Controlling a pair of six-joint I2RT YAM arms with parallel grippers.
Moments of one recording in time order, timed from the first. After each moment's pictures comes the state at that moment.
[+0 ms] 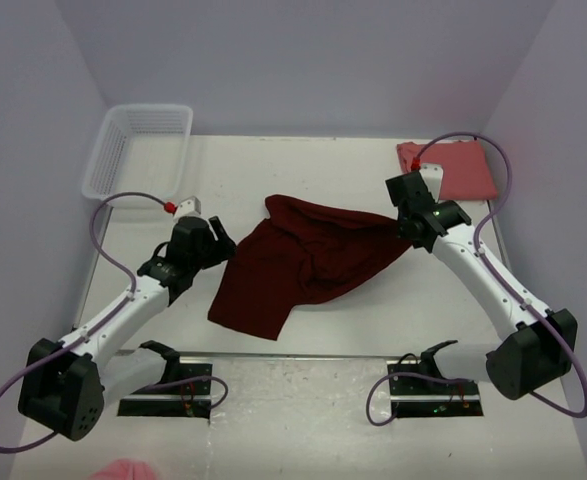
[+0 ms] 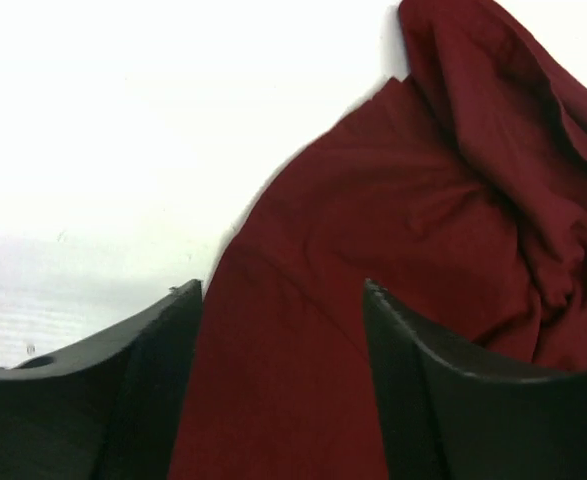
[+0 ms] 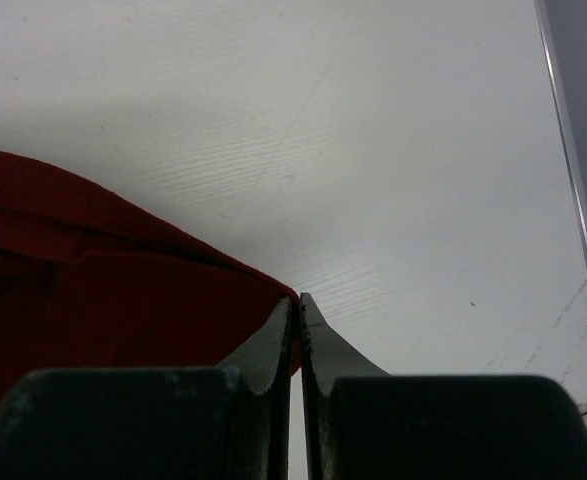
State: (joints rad) left arm -0.39 1.09 0.62 -0.20 -0.19 -0.66; right arm 0.40 1.29 1.17 -0.87 0.59 0.48
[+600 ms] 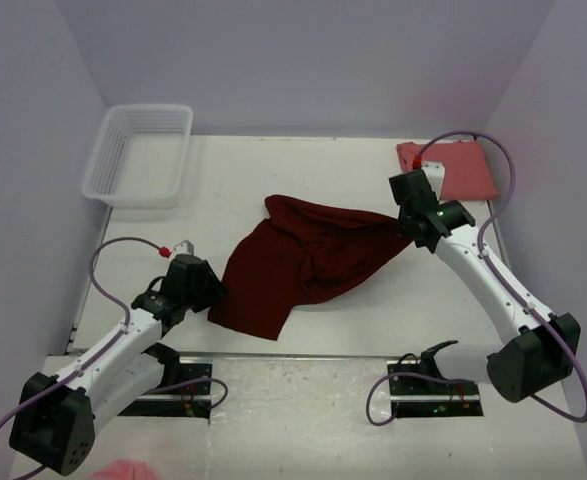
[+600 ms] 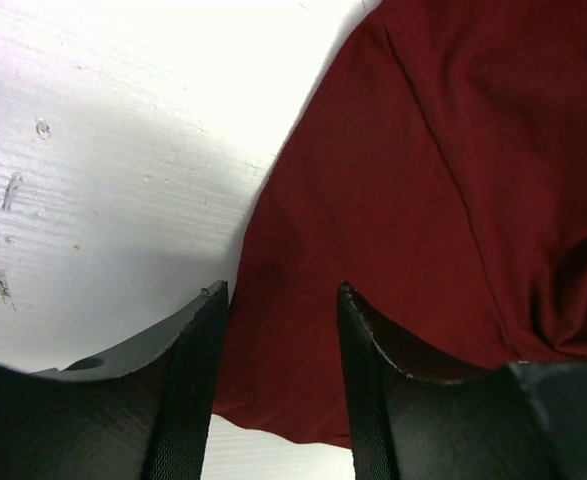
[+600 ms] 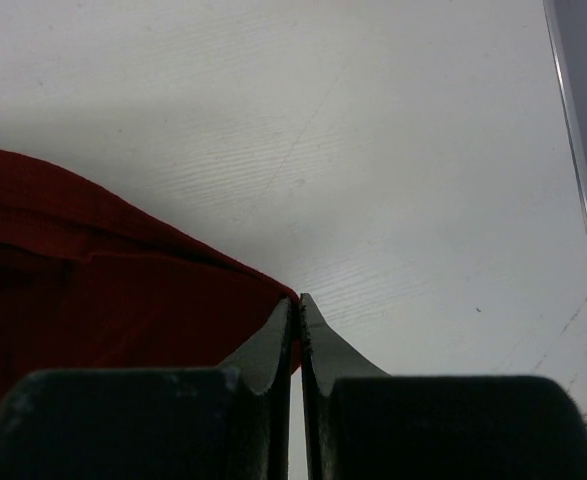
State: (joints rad) left arm -0.39 0.87 0.35 -0.36 -0.08 -0.83; right arm 0.39 1.28 1.18 -0.86 0.55 0.46
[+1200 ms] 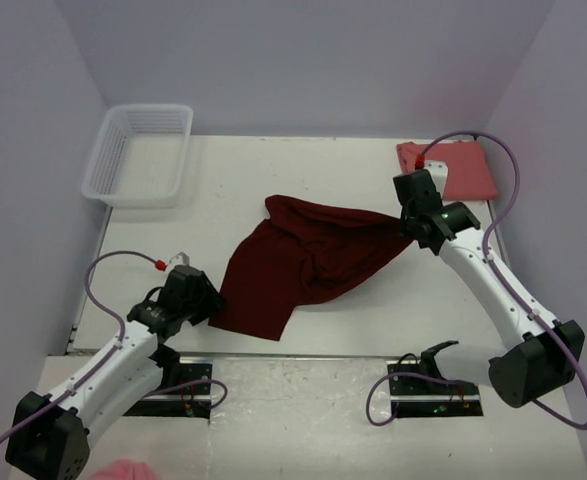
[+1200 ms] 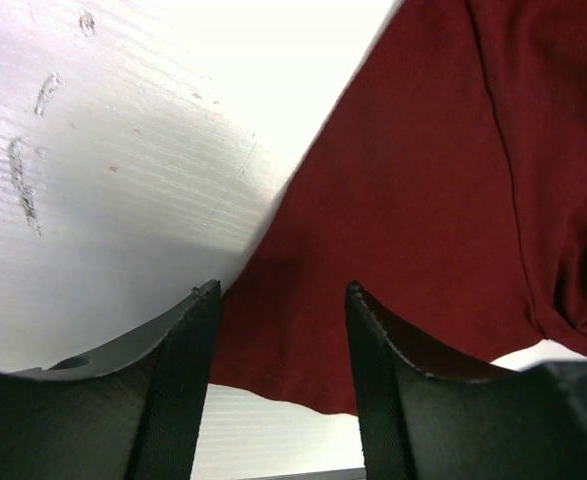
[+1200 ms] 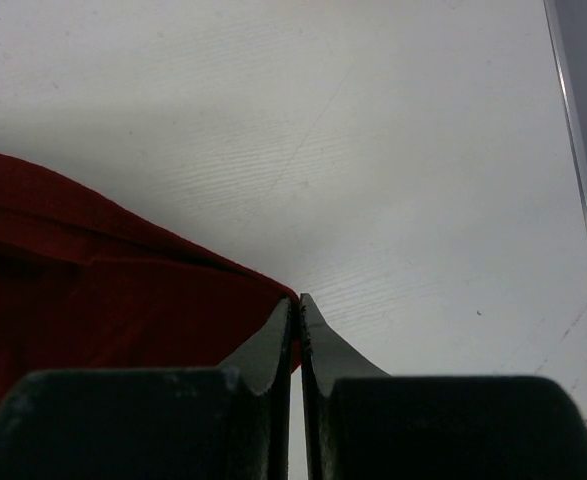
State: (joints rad) left arm -0.40 0.73 0.28 -0.47 -0.08 -0.92; right arm 0.38 1.25 1.18 -0.86 0.53 0.44
